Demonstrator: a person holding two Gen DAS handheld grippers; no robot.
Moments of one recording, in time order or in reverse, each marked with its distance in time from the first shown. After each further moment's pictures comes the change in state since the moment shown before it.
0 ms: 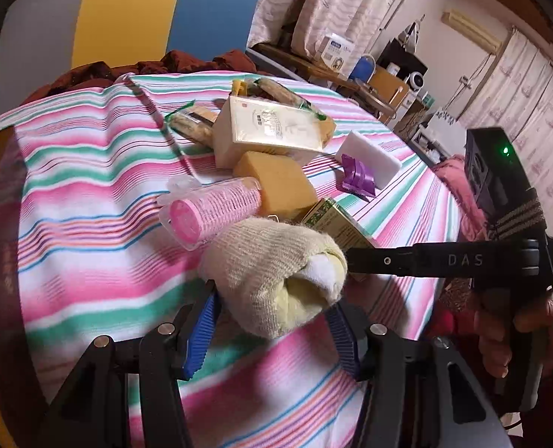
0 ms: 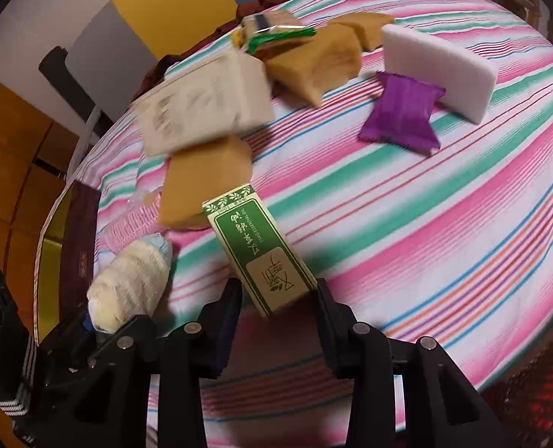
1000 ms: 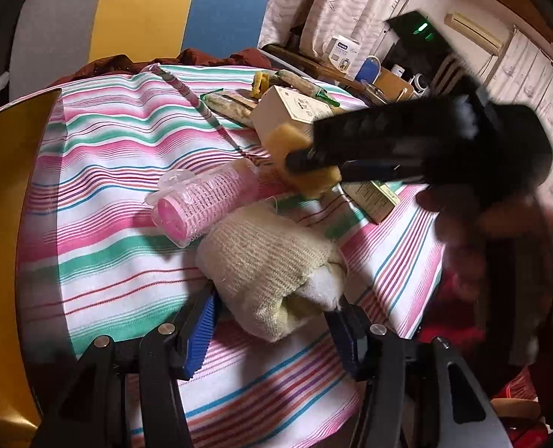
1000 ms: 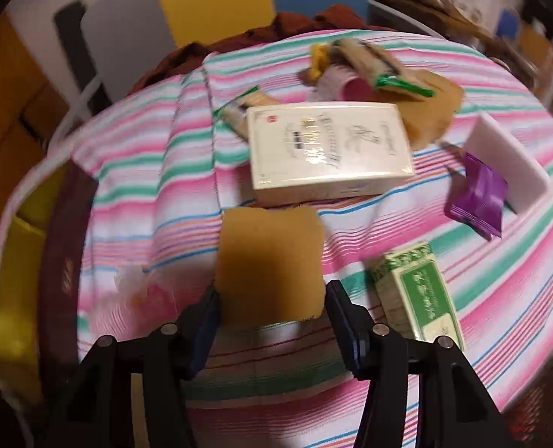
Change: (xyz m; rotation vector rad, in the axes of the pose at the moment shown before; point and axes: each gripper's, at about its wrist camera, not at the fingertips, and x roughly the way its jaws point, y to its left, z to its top) left arm -0.017 0.019 -0.040 0.007 -0.008 0.040; right arm 0.032 0.104 0.016 -0.159 -0.082 -0.180
